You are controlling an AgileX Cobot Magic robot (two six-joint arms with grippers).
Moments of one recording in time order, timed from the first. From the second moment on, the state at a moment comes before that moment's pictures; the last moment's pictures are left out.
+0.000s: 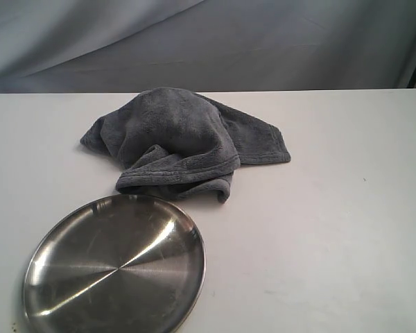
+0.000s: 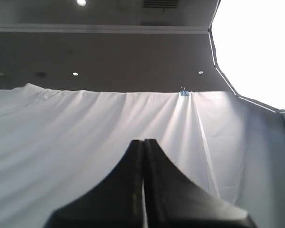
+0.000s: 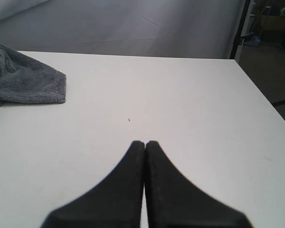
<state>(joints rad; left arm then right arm) 0.02 0.00 -0.01 0.32 -0.65 -0.35 -0.04 0.00 0.00 -0.04 0.35 -0.02</state>
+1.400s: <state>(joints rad) -0.20 1.63 -0.87 0.99 -0.69 -0.75 -0.04 0.00 0.00 -0.04 0.35 -0.02</state>
